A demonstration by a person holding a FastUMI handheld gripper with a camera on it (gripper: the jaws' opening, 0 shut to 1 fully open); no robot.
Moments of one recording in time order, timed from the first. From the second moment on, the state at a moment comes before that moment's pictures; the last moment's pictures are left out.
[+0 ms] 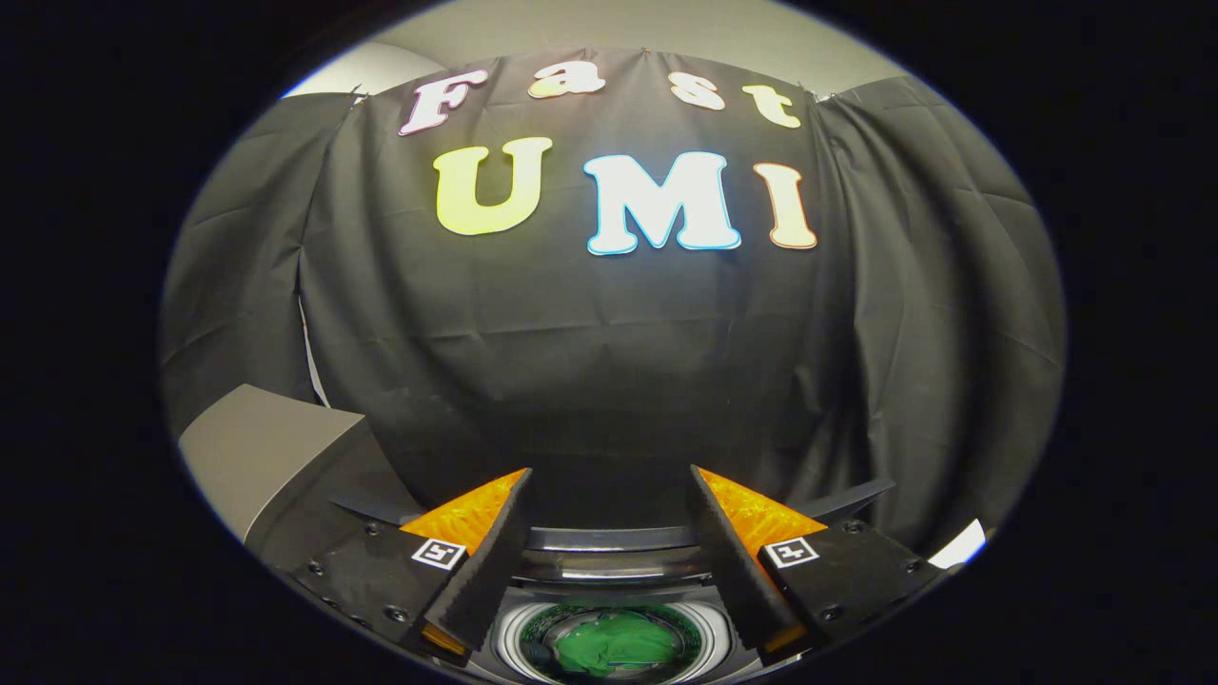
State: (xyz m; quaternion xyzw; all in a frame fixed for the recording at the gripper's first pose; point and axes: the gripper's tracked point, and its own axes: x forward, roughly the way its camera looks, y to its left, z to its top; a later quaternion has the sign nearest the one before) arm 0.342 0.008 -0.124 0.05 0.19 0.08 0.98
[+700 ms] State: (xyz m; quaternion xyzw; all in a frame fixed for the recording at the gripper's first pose) arm 0.314 0.004 -0.130 0.05 0.19 0.07 0.98
